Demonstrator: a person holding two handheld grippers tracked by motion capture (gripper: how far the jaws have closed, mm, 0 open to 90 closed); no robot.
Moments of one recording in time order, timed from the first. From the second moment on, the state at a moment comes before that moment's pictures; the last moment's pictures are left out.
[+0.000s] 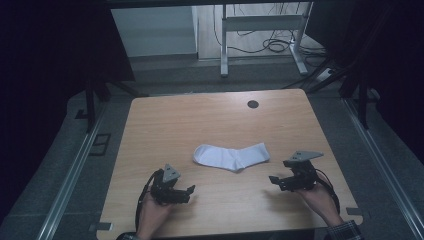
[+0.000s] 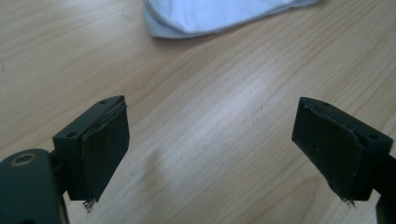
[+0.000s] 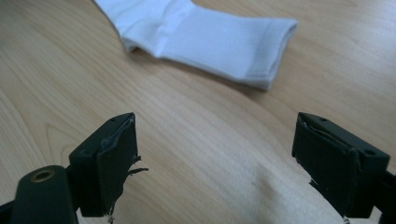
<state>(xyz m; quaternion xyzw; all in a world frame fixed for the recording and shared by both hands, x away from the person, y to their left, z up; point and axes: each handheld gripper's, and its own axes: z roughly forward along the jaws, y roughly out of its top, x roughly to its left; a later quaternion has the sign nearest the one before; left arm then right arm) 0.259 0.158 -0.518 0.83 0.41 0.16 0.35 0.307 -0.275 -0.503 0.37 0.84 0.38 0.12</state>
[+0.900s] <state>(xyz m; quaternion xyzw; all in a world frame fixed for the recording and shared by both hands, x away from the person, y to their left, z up) 0.252 0.160 -0.541 0.84 0.42 0.14 0.32 0.296 -0.280 -0.537 0.36 0.86 0.33 0.14</state>
